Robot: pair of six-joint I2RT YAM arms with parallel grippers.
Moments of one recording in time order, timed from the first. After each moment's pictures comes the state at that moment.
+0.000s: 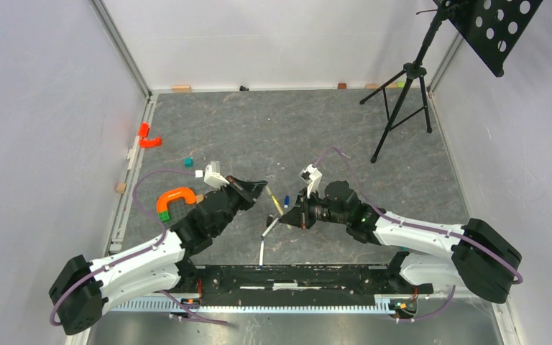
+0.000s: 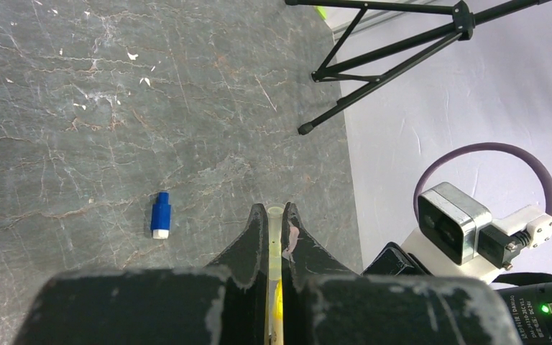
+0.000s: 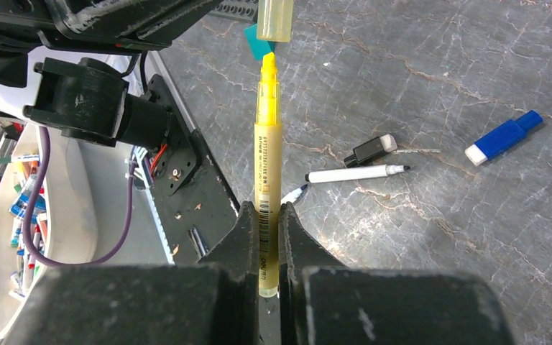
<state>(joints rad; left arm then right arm) -0.87 0.84 0.35 0.31 -0.39 -1.12 0.93 1.20 0.48 0.36 -0.30 0.59</state>
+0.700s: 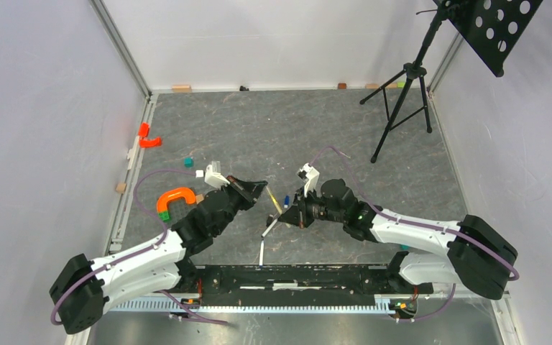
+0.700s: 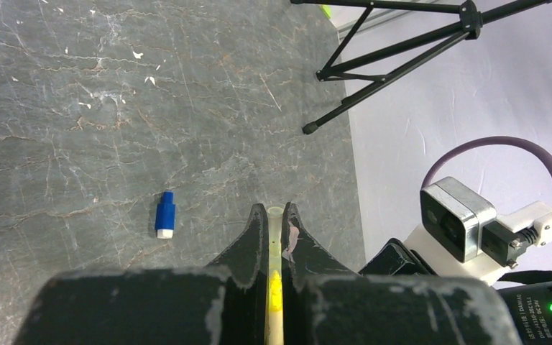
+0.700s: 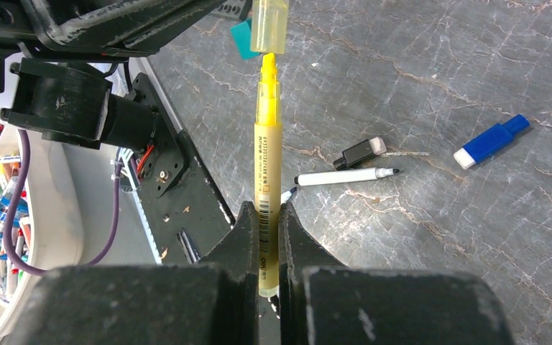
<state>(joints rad) -0.87 0.86 0.35 0.31 -0.39 -1.12 0.93 1.23 0.52 0.32 -0.28 0.57</state>
